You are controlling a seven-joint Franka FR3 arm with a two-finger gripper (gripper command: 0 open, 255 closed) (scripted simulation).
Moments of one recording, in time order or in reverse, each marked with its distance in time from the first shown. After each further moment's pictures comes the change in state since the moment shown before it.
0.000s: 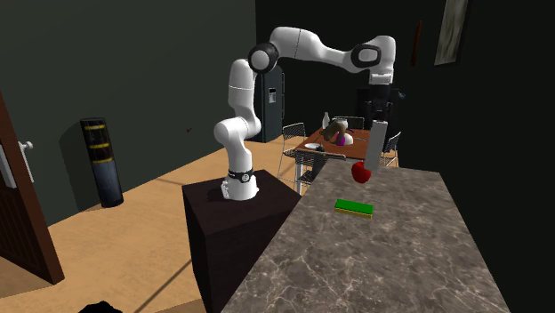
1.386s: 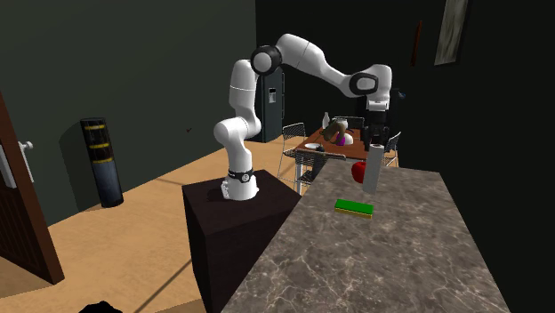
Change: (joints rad) arm -0.002 0.047 -0.012 -0.211 -0.043 0.246 0.052
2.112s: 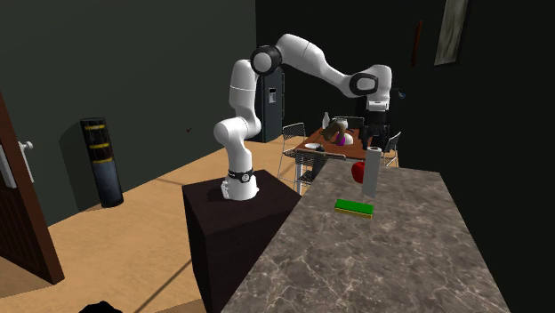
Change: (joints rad) arm 0.000 0.000 0.000 -0.002 -0.001 0.003 0.000
